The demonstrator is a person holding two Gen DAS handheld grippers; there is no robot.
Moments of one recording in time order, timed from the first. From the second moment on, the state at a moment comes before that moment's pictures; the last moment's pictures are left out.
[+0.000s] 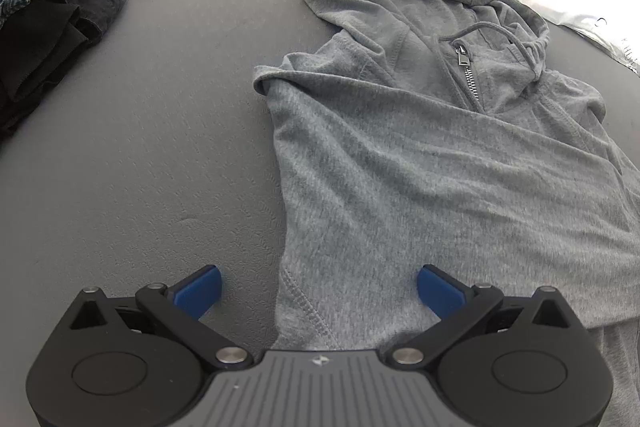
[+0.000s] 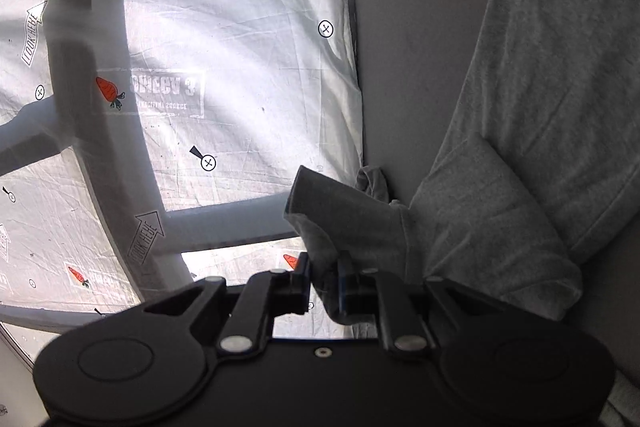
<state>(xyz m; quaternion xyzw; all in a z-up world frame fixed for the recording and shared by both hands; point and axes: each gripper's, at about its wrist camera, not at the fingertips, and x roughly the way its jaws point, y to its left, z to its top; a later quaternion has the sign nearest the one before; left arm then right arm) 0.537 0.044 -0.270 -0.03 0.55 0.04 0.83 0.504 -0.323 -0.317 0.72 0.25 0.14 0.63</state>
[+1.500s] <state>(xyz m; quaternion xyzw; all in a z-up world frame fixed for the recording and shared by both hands) 0.536 0.045 -0.269 -0.03 0.55 0.03 0.83 0.559 -0.126 -0.324 0.58 0.49 0.26 0.60</state>
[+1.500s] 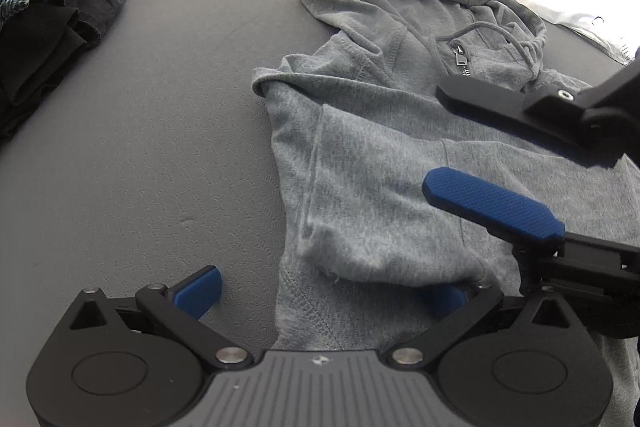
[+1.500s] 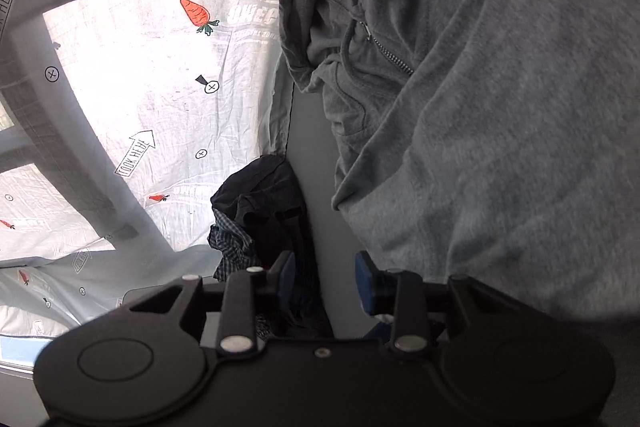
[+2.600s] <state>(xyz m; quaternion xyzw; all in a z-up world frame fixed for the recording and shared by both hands) 0.473 -0.030 -0.253 -0.06 0.51 0.04 0.85 0.450 -0.388 -0.255 -0.01 0.37 -0.13 0.92</state>
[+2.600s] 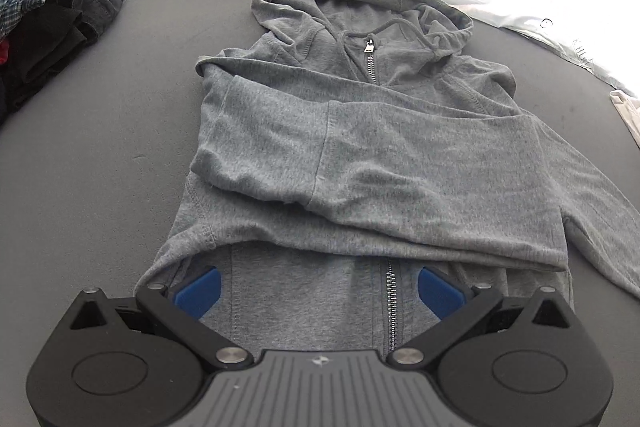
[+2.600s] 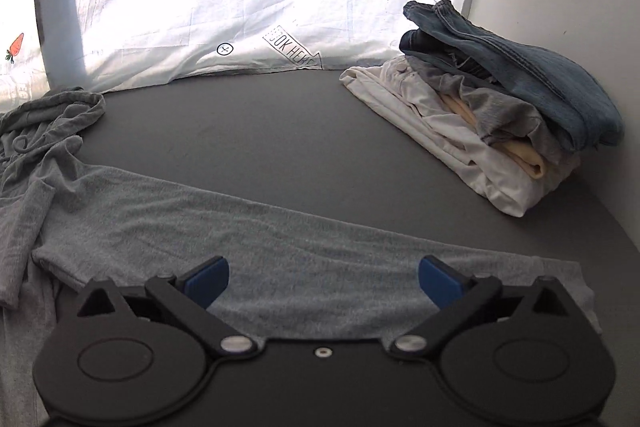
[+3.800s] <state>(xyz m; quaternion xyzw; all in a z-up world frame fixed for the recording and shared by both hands) 0.499 -0.049 -0.270 -0.05 0.51 0.09 0.86 0.392 -0.581 -0.309 0.14 0.34 -0.30 0.88</state>
